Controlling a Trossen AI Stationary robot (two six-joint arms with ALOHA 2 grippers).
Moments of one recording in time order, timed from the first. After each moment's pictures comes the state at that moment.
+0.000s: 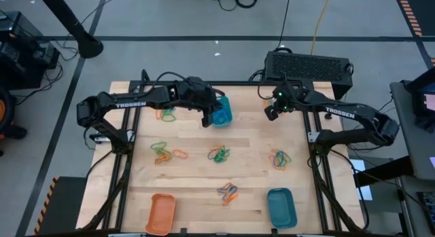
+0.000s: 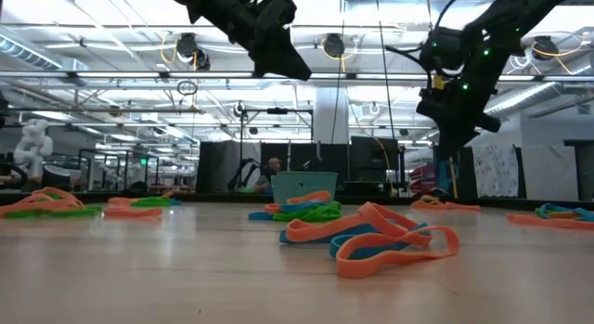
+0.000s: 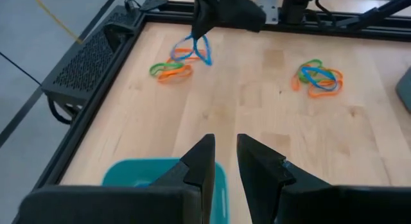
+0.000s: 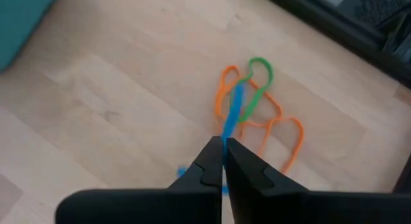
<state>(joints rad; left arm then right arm) 0.29 1.55 1.25 -0.27 0.13 0.11 -0.63 1.17 0.72 -0.60 0.18 0.31</state>
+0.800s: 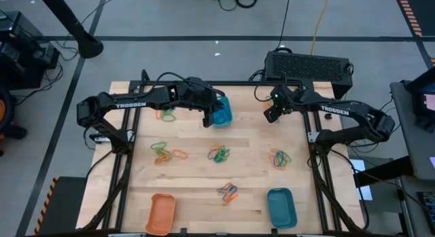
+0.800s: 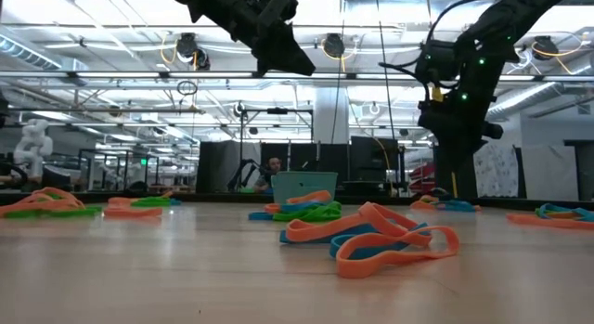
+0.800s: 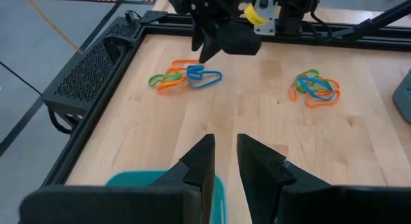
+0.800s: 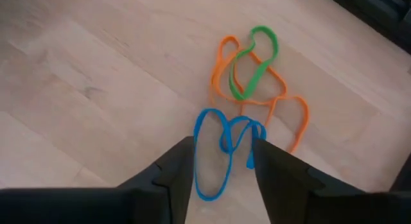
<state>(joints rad) 0.29 1.55 1.25 -0.23 0.13 0.11 -0.62 1.24 0.72 -0.63 0.18 0.32</state>
